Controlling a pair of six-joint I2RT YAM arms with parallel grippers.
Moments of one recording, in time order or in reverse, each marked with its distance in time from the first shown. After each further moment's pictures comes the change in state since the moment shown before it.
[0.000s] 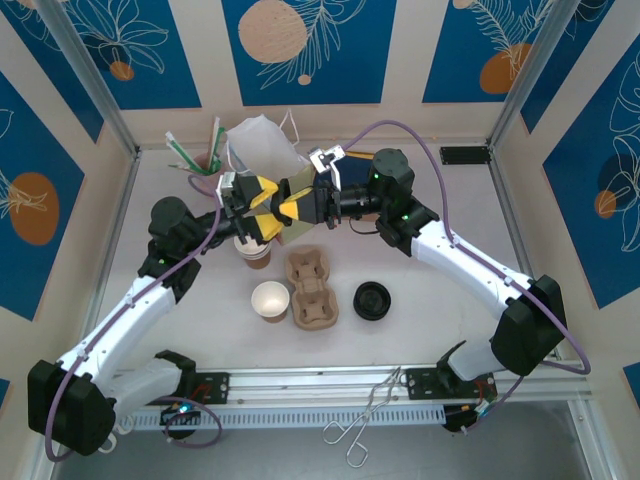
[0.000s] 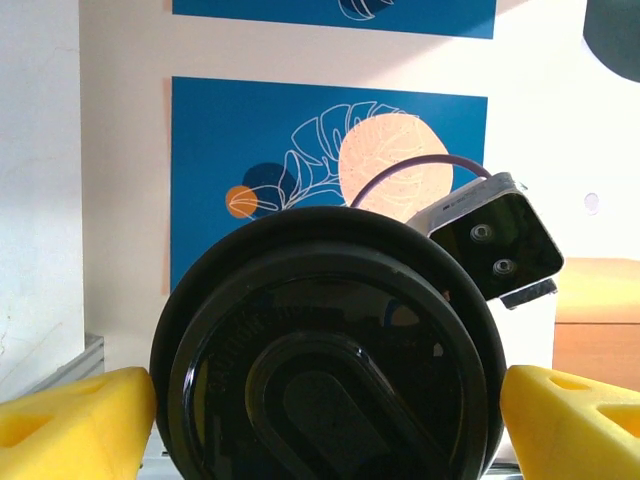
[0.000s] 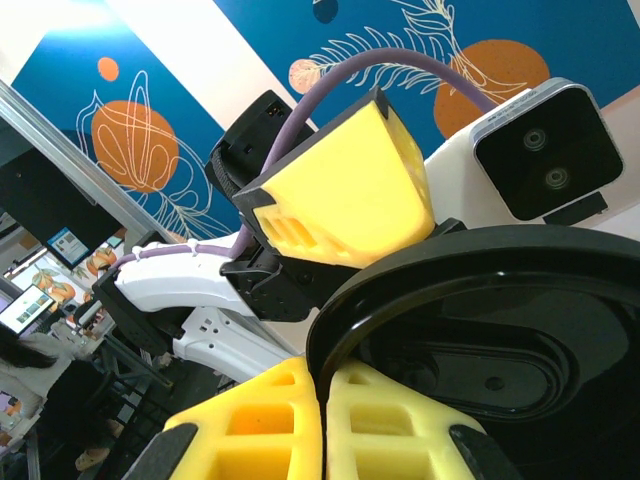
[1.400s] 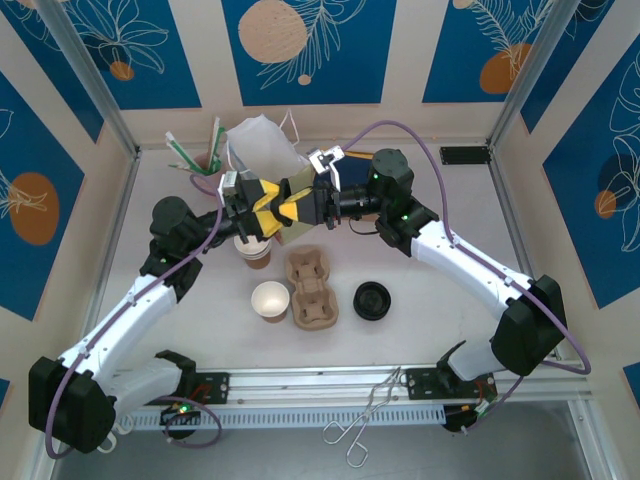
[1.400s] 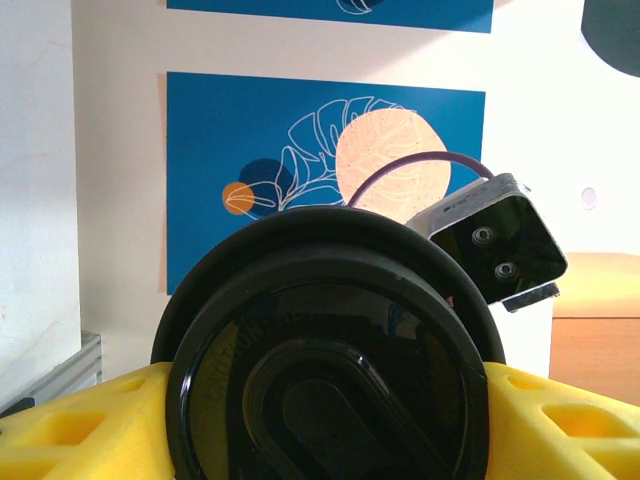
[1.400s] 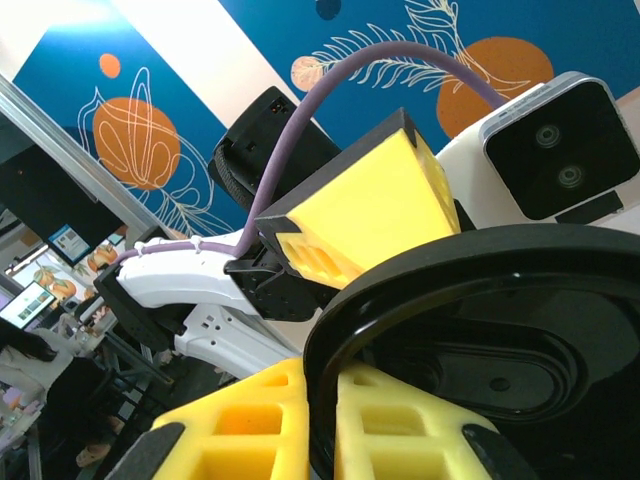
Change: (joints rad) left arm -0.008 0.012 0.002 0.024 -0.001 -0.007; right arm 0.005 0.000 0.002 -0.010 0.001 -0.011
